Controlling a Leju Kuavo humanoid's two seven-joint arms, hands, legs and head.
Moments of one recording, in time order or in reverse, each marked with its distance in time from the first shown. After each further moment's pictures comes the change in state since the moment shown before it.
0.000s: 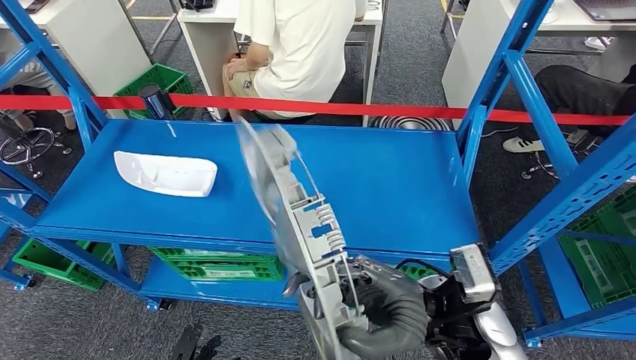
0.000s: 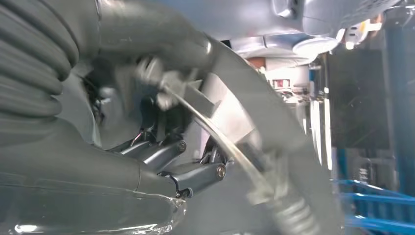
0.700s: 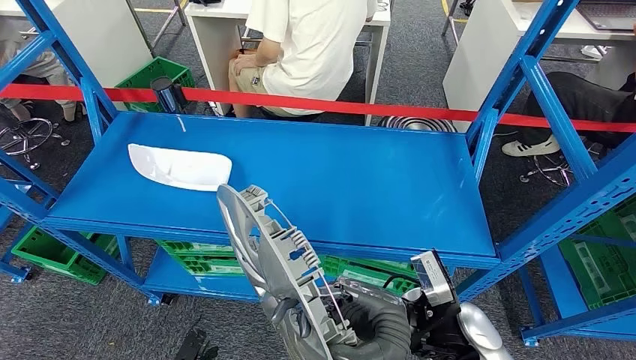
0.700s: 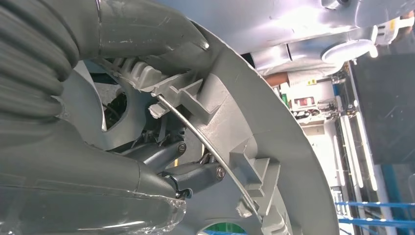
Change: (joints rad) left arm 0.004 -0.002 -0.034 0.029 -0.033 -0.004 0.055; right arm 0.017 -0.026 0.067 0.066 -0.053 0.025 0.057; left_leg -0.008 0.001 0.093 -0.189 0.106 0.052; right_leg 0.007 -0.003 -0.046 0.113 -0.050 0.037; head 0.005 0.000
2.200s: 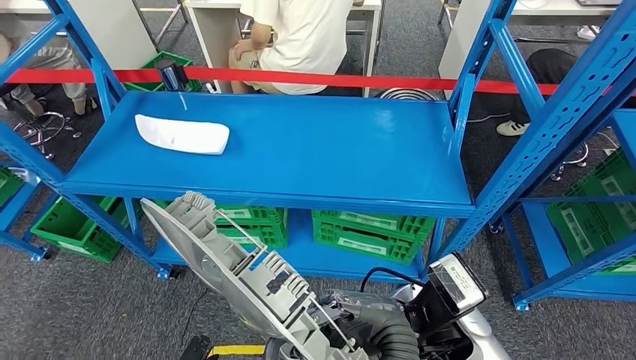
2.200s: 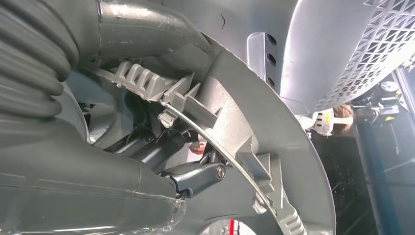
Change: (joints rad) left arm 0.009 0.019 -0.037 -0.007 -0.003 0.040 0.037; right arm -0.074 0.045 0.058 -0.031 -0.172 0.118 0.025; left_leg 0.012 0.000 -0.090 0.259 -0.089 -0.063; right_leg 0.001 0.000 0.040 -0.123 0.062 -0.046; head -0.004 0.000
